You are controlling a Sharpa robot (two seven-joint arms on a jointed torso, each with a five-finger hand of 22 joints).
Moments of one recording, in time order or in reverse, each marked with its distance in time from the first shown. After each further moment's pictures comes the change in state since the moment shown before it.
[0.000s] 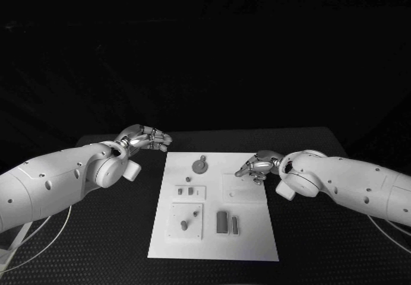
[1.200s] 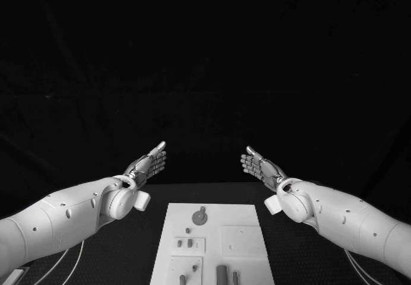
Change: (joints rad) left arm -0.001 0.079 0.015 -0.109 0.148 -0.030 0.045; left_hand -0.726 0.055 -0.258 0.220 -0.044 -0.663 -0.147 -0.239 -0.316 -0.896 -0.108 -0.057 -0.107 -0.673 -0.083 -0.496 -0.294 0.000 -0.676 -0.006 -0.046 -0.680; right arm -0.061 0.179 0.161 -0.323 0.287 0.009 0.417; right_hand -0.621 0.146 -0.461 0.206 -0.036 -0.792 -0.064 -0.172 -0.528 -0.953 0.045 -0.961 -1.056 -1.019 0.155 -1.293 -0.749 -0.217 -0.953 0.032 -0.685 -0.838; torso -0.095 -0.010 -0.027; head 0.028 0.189
